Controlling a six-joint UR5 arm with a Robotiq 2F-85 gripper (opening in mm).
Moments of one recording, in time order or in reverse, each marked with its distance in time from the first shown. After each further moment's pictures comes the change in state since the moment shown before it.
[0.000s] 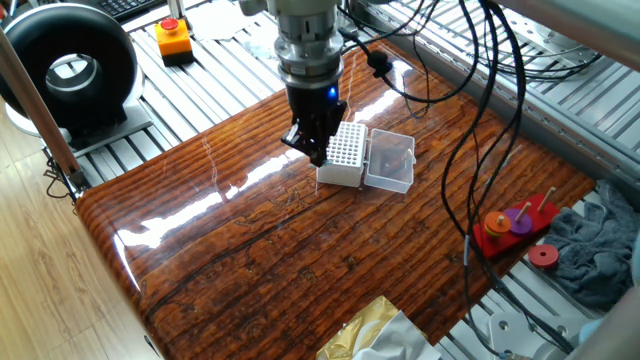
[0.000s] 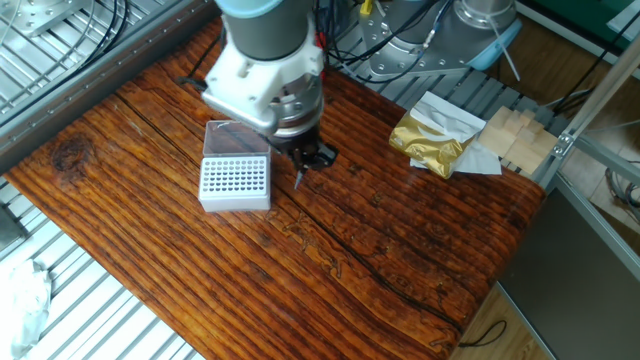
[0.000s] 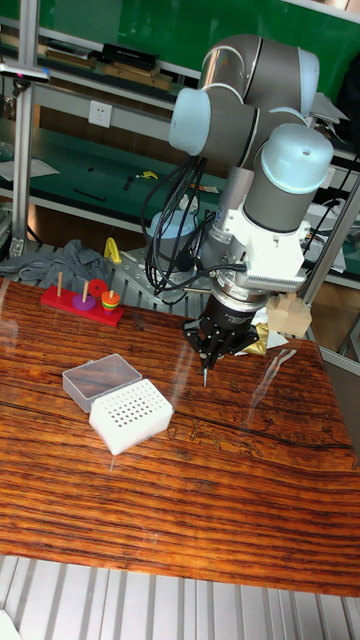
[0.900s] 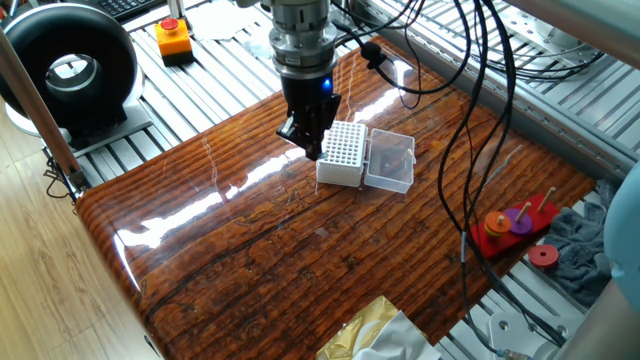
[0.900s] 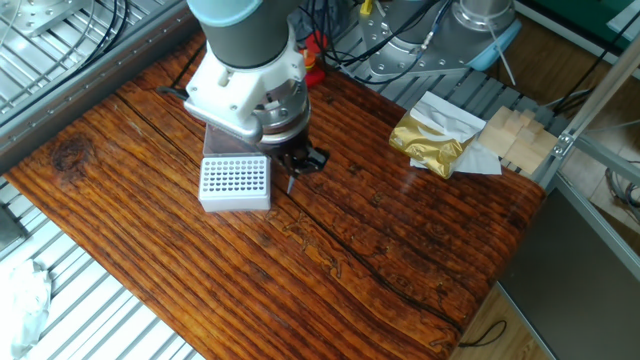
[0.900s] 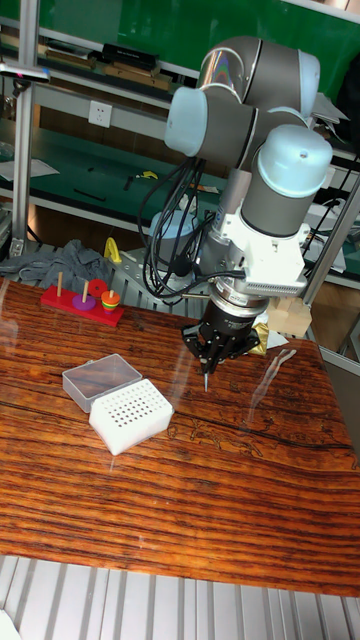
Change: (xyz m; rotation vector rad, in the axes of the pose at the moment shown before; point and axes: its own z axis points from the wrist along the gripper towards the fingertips) arm -0.011 0.002 -0.003 -0.025 -0.001 -0.004
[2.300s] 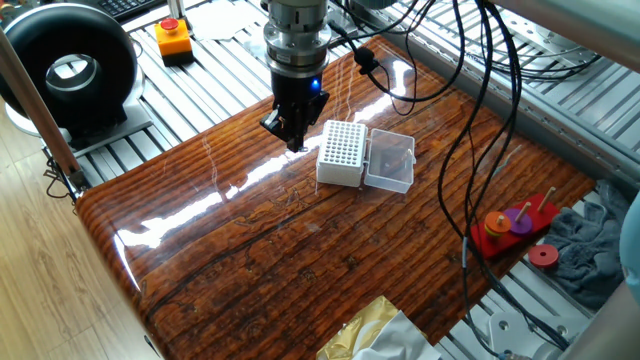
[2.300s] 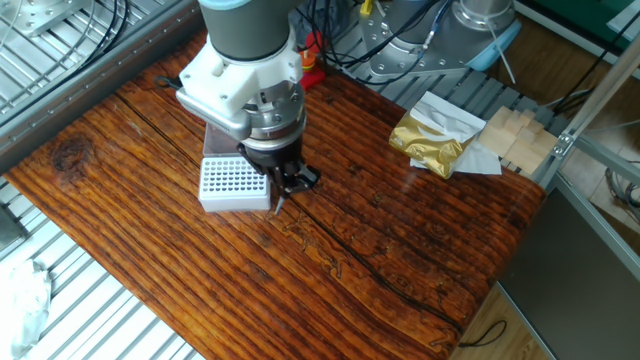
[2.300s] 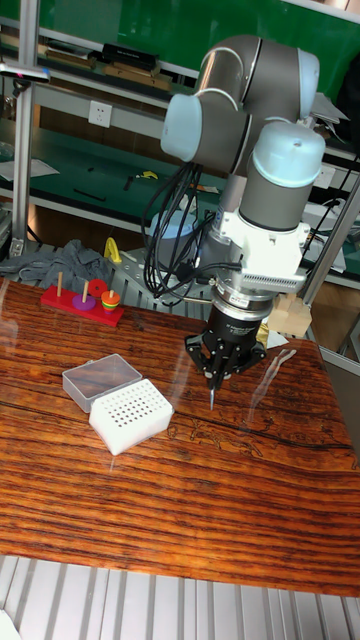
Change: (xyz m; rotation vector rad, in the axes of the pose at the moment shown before) arm -0.036 0.003 -0.003 -0.016 -0.135 0.084
